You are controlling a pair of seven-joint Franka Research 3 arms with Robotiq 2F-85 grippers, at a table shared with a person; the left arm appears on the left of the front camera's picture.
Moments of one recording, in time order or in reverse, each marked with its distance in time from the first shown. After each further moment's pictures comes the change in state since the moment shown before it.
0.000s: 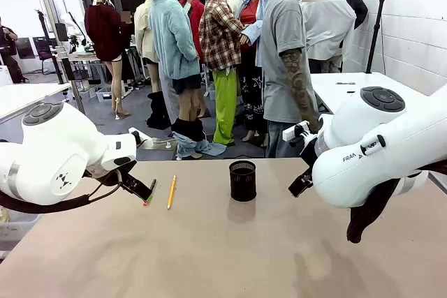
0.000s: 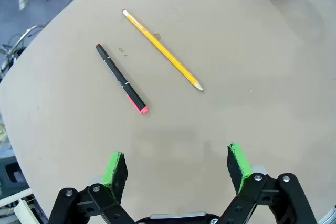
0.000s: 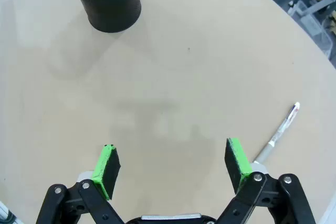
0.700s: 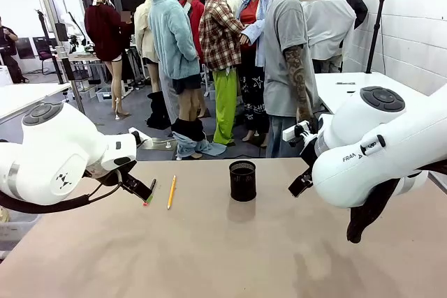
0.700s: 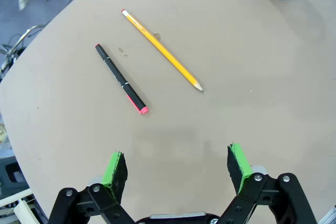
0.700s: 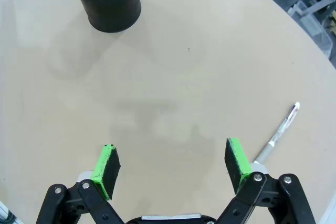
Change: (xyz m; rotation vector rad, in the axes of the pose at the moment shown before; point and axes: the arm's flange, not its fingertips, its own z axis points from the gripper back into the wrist) left arm 0.000 0.000 0.000 0.000 0.000 -0.001; right arm 0.000 0.000 0.000 0.000 0.000 0.000
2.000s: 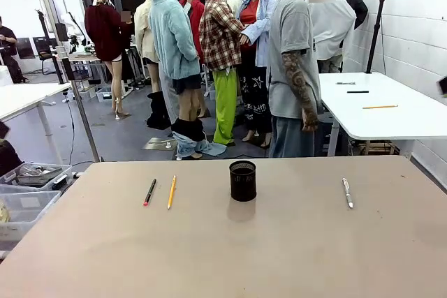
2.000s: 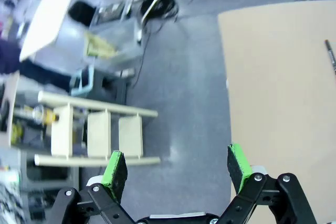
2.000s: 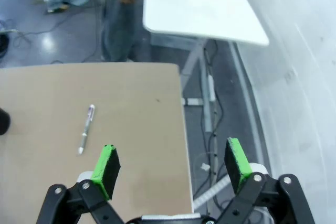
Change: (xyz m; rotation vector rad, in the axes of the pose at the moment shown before) left arm -0.088 0.194 0.236 0.559 0.036 0.380; right arm -0.092 -0.195 0.281 -0.493 -0.231 -0.506
